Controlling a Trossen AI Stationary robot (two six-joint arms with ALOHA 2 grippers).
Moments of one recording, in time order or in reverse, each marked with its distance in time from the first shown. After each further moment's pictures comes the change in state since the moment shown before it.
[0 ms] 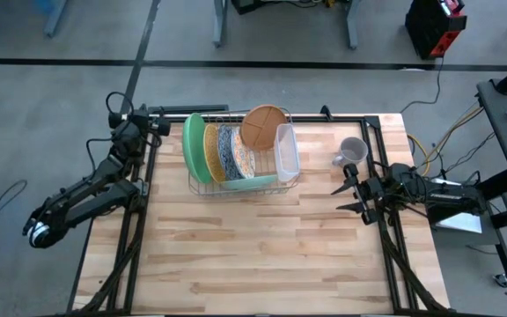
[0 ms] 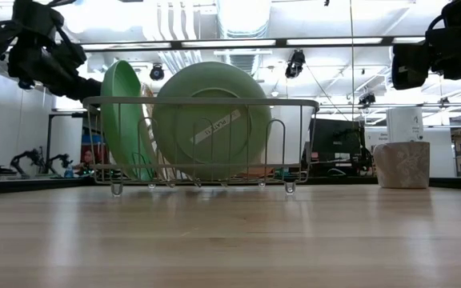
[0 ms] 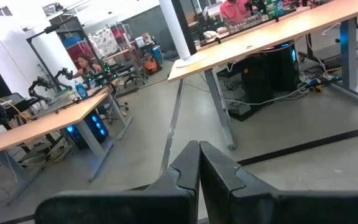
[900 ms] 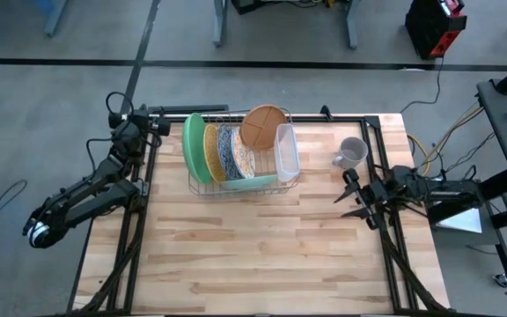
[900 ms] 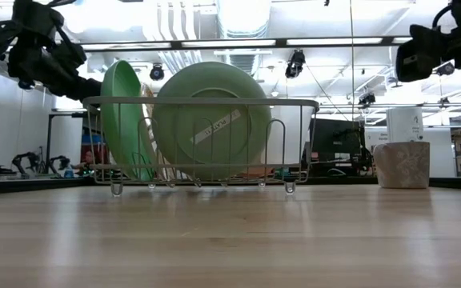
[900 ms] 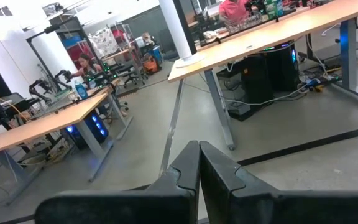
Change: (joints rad) left arm 0.000 0.000 0.000 0.000 0.000 0.000; right arm 0.108 -0.006 0.000 0.045 -0.007 0.052
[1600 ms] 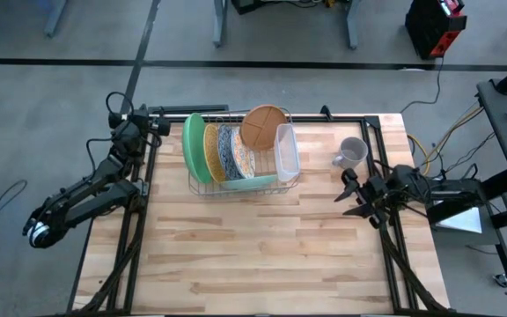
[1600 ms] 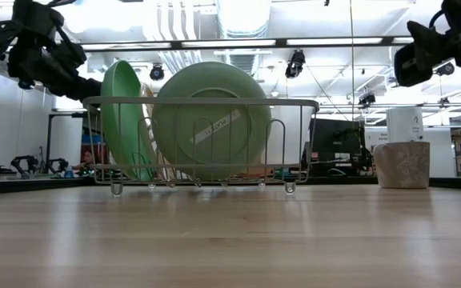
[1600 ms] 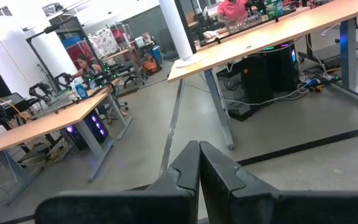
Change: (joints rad) left arm 0.000 0.000 0.000 0.000 0.000 0.000; right arm 0.000 0.044 -0.006 0.105 0.004 0.209
